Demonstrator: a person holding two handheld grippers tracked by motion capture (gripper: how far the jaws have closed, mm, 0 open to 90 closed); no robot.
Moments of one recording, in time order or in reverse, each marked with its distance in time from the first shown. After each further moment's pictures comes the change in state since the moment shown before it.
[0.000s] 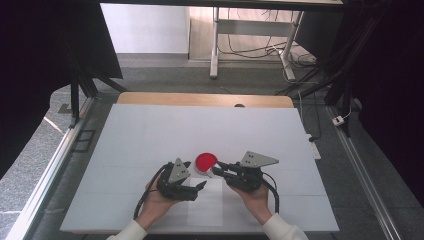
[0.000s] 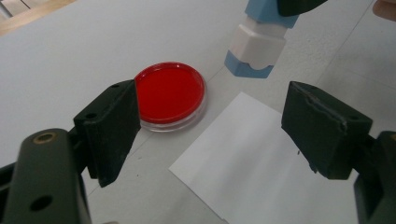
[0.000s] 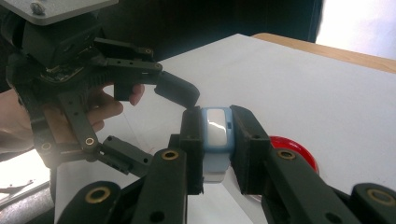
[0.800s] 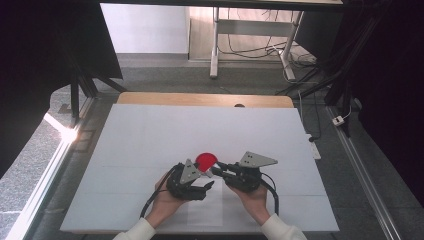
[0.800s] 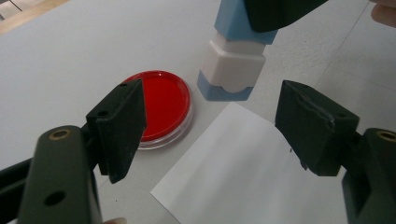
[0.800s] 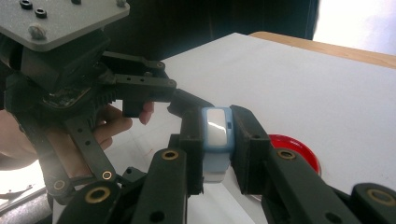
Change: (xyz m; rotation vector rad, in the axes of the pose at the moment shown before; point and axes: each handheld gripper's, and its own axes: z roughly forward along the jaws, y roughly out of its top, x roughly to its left) left arm -0.012 0.007 0.020 0.009 -0.003 0.034; right arm 0.001 -0.002 0.003 -0.003 -0.011 0.024
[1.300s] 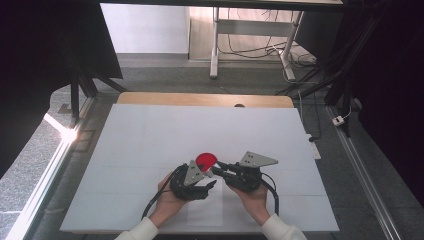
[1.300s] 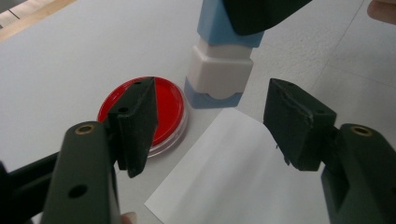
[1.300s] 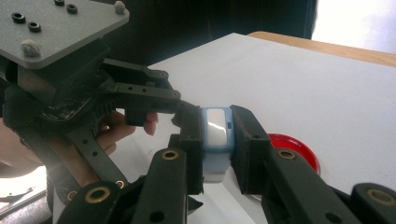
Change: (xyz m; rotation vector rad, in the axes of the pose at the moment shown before) left arm -0.005 0.002 0.006 -0.005 -0.003 0.042; right arm -0.001 -0.001 -0.001 -0.003 -0.005 0.012
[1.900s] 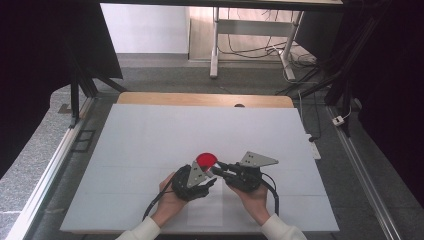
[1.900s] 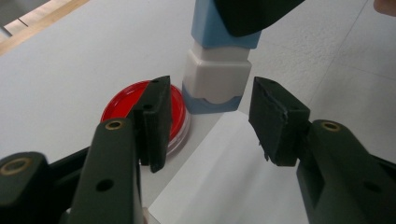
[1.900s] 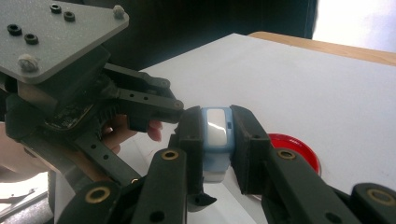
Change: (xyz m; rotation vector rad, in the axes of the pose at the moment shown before) left arm -0.003 0.001 0.003 0.003 0.026 0.040; right arm -0.001 0.000 0.000 -0.004 0.004 0.008
